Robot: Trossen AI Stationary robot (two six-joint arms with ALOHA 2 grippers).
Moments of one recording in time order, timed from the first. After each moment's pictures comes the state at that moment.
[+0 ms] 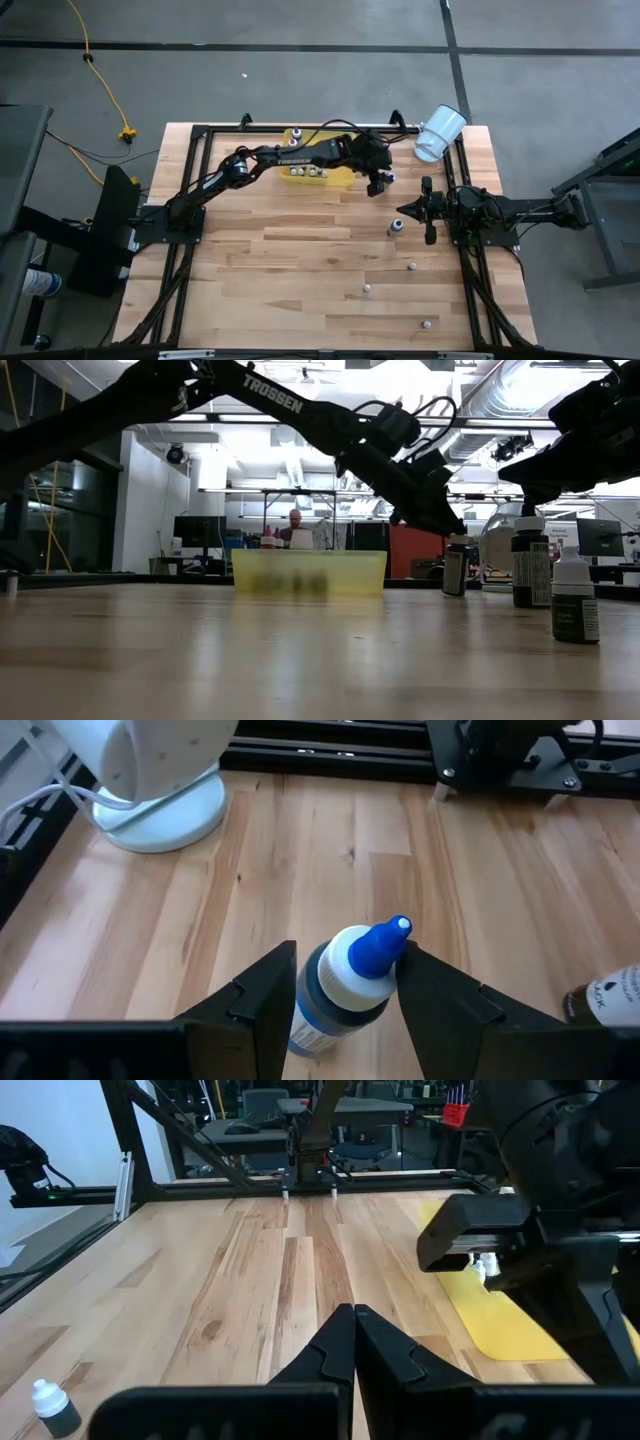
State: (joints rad) left arm 0.28 2.47 2.18 -0.32 0.19 0.13; right arm -0.03 0.16 0.01 0.03 0.02 0.04
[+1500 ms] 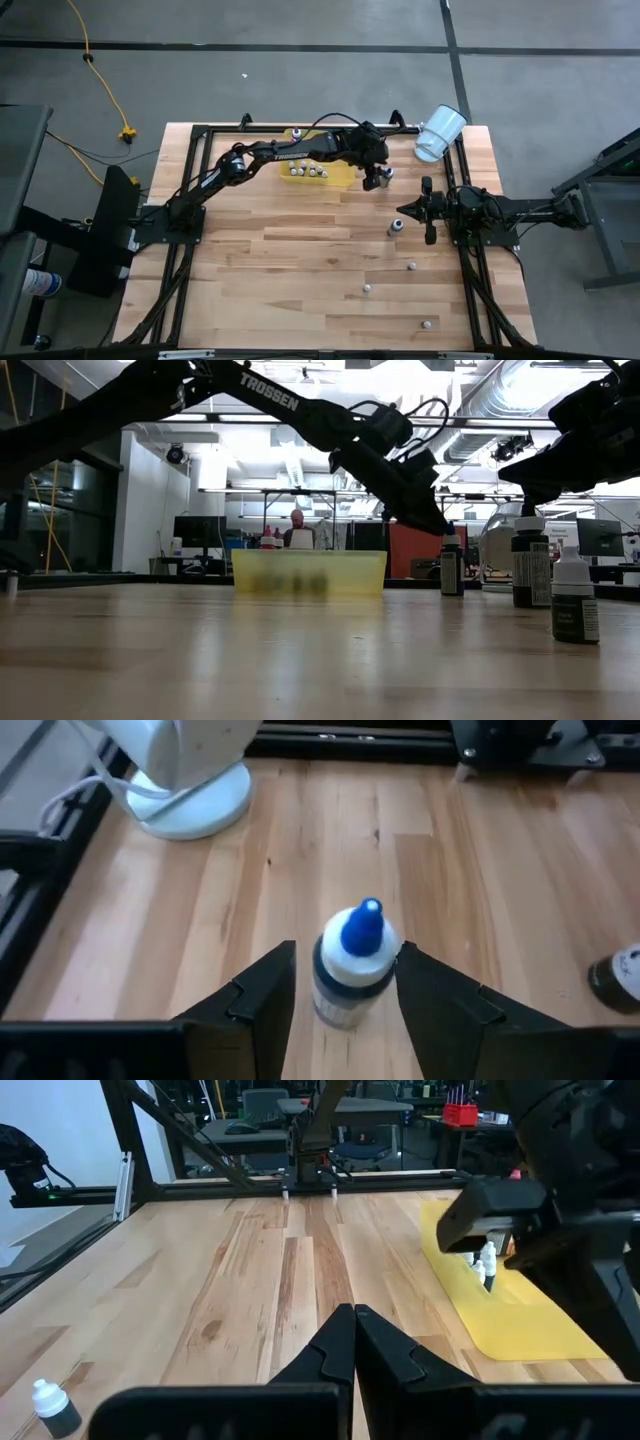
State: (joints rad) left arm 0.31 2.43 2.18 -0.37 0.21 0.18; right arm -0.03 0.16 0.01 0.03 0.02 0.04
